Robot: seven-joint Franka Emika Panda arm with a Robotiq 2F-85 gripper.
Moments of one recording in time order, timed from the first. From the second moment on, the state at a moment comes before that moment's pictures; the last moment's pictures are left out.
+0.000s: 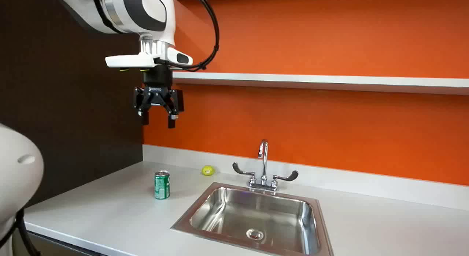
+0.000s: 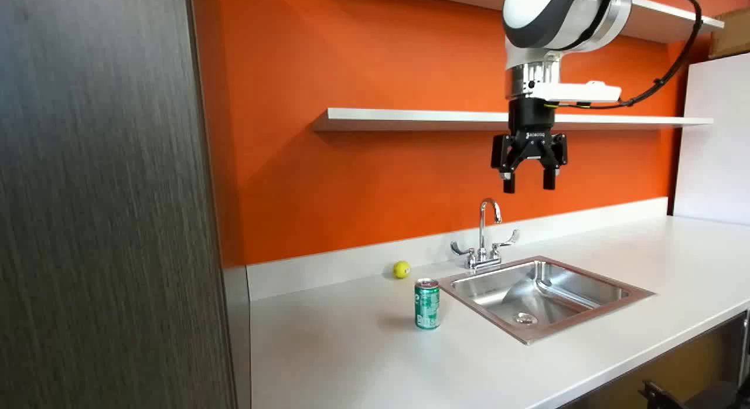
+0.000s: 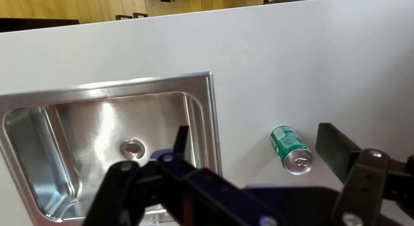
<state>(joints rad) 0.00 -0.60 -0.01 -2.51 -0.02 1.91 0.02</state>
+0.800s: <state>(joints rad) 0.00 -0.60 -0.01 -2.51 -0.02 1.91 0.02</state>
